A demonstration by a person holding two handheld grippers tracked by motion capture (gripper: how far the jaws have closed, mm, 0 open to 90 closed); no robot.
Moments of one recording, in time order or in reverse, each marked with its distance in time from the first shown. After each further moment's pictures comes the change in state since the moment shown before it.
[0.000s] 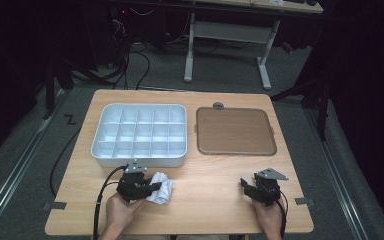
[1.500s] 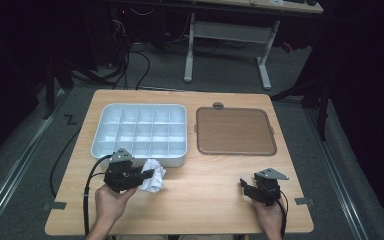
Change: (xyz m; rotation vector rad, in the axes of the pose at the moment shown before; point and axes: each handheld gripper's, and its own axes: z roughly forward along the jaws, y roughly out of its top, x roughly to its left) left arm -0.014 0.047 -0.032 -0.100 -0.029 -0.016; right arm -0.001 0.000 0.000 -0.001 0.016 0.003
